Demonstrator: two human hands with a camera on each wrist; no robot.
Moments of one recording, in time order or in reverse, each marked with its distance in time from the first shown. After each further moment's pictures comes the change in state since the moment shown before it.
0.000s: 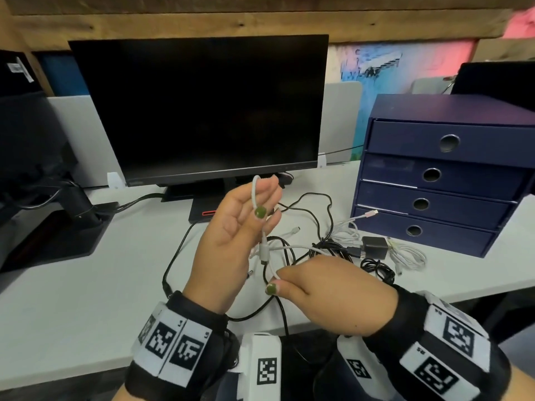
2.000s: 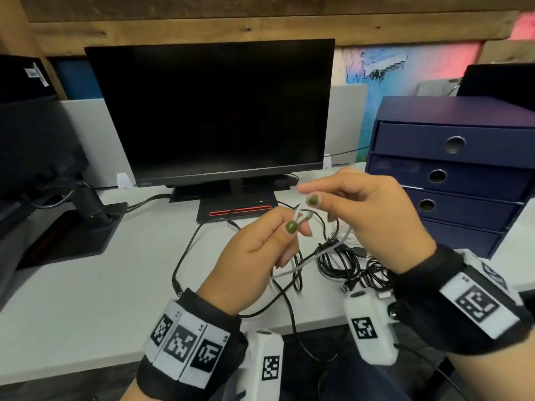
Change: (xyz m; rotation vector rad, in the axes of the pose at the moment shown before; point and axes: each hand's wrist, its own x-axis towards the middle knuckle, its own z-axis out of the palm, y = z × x) left_hand -0.006 0.009 0.002 0.432 -0.244 -0.007; right_hand 0.003 0.026 -0.039 0.754 0.764 -0.071
